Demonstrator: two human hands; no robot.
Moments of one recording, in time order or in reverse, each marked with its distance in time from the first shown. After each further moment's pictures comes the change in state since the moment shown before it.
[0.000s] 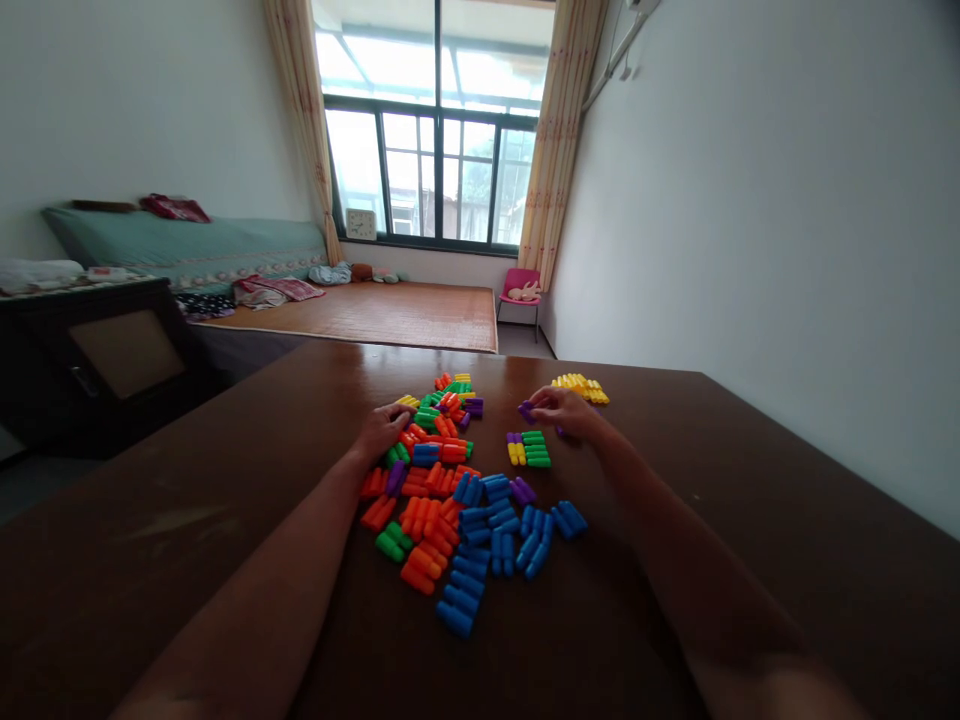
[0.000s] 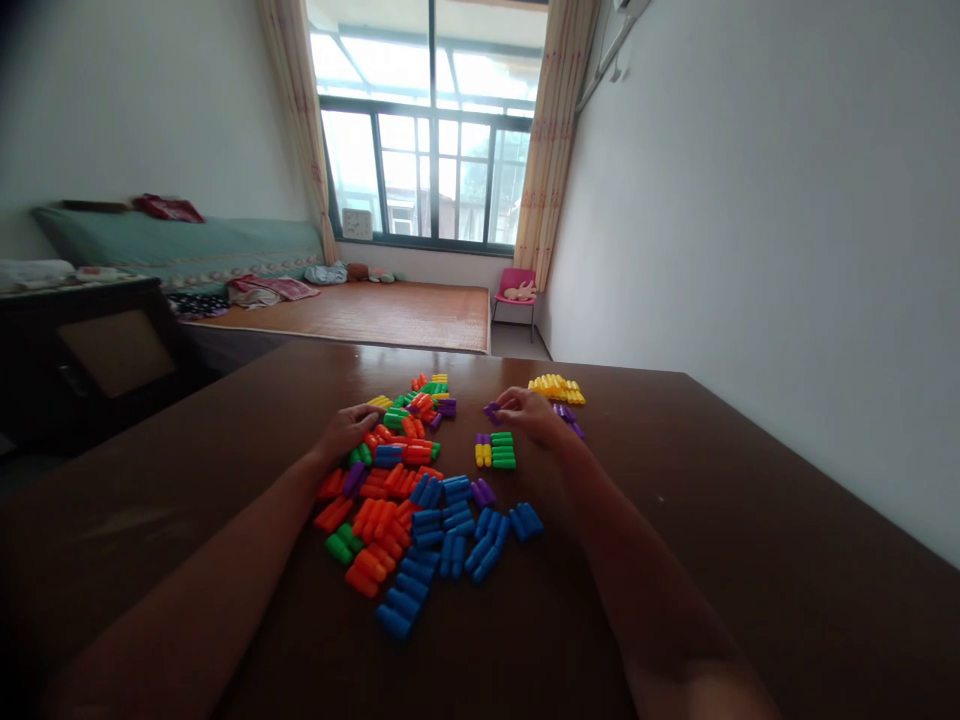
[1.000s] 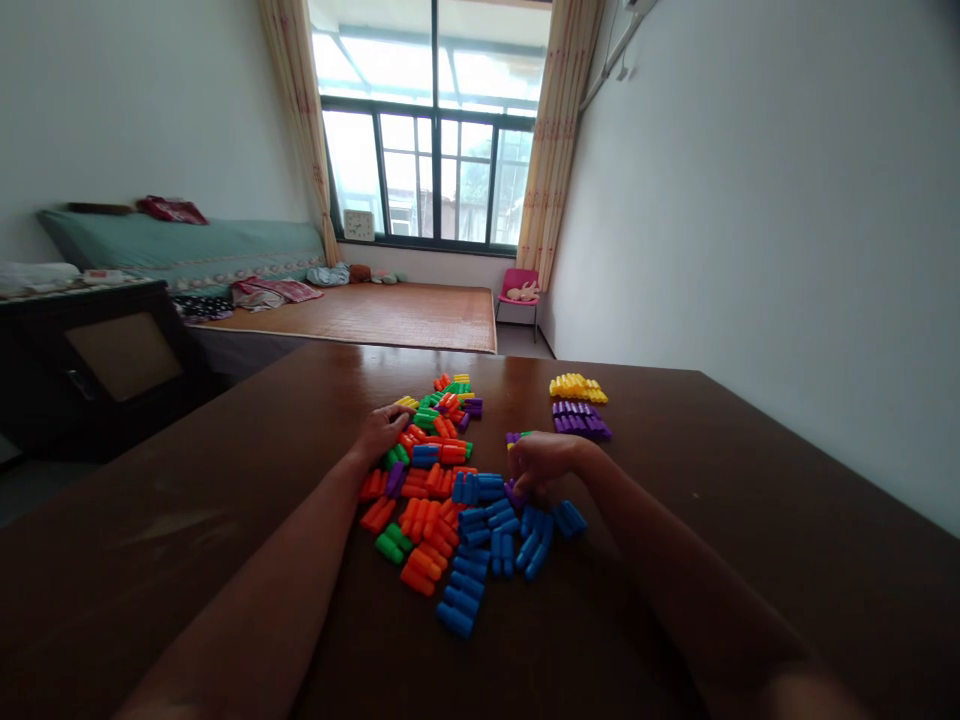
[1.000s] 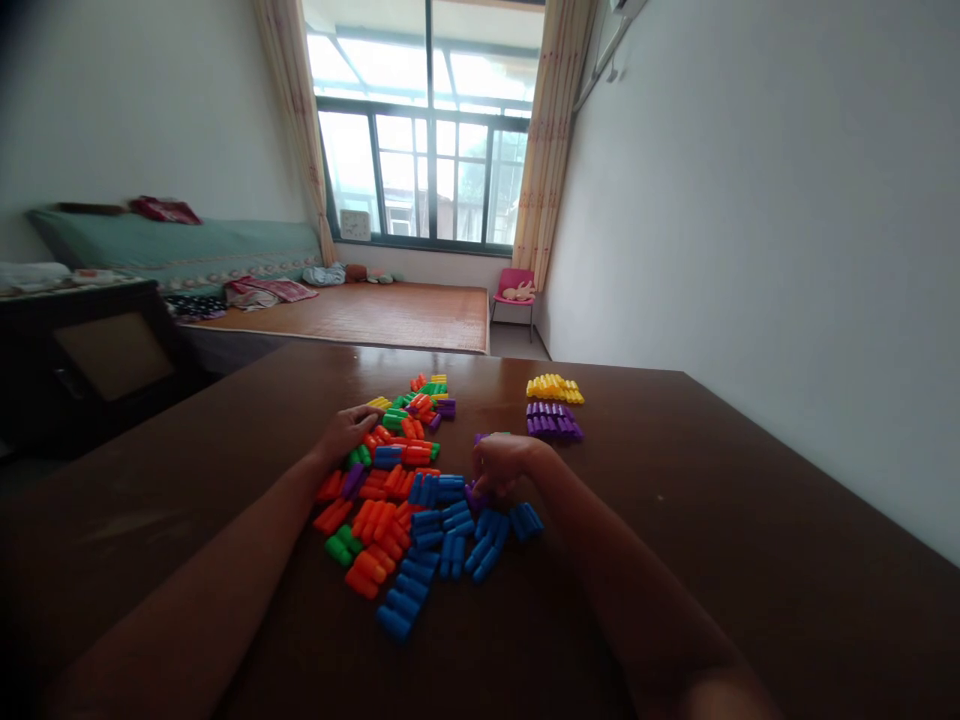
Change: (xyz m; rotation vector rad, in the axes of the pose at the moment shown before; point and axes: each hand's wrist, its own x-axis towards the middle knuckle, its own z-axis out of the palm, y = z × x) left_hand 0.000 0.002 0.000 -0.008 0.001 -0.010; right_hand -0.017 -0.047 0.041 -0.439 -0.724 0.215
